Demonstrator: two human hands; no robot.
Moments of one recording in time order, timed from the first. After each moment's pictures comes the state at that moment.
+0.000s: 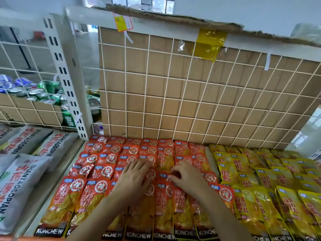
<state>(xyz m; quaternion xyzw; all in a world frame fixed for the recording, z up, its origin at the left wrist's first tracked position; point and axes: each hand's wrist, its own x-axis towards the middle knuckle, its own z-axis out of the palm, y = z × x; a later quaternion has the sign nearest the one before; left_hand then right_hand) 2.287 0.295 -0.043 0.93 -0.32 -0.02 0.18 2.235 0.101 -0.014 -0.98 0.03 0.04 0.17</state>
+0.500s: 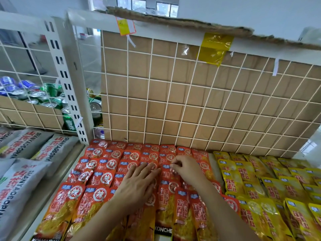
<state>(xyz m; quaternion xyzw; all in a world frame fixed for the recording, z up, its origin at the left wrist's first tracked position) 2.293 0.295 -0.045 0.93 -0.37 -0.01 0.08 2.282 0.092 -0.010 -0.96 0.08 -0.01 0.28</state>
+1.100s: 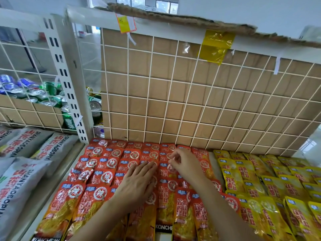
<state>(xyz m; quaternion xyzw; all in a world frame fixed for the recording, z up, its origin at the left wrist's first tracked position) 2.298 0.293 -0.061 0.91 -0.38 0.05 0.13 2.284 0.096 -0.009 -0.96 0.07 -0.09 0.24</state>
